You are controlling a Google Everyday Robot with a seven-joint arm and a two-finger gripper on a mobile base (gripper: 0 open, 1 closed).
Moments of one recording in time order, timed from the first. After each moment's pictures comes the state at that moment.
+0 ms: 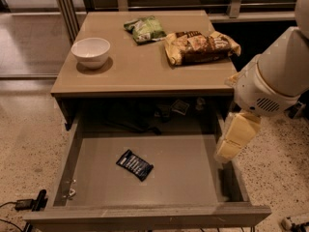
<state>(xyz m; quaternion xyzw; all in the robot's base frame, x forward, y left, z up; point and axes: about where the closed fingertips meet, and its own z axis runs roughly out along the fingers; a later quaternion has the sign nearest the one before) 0.428 -0.154 0.890 -0.58 0.79 0.04 0.19</state>
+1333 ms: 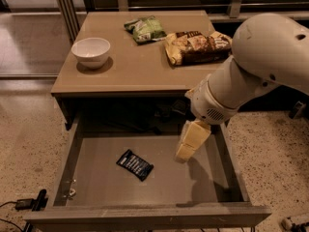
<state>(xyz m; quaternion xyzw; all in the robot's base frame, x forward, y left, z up) 0.460 -0.076 0.828 -0.60 0.76 0.12 0.21</state>
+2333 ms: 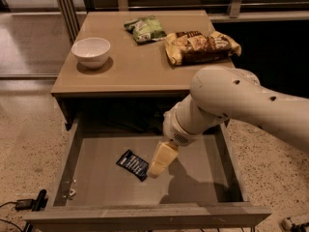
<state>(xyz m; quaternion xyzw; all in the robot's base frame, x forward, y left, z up) 0.467 -0.017 0.747 -0.59 0.76 0.14 0.21</state>
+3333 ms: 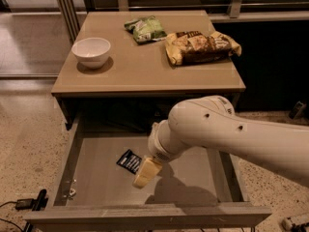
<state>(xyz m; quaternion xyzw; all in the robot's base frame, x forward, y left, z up) 0.464 0.019 0.699 -0.59 0.76 0.11 0.24</state>
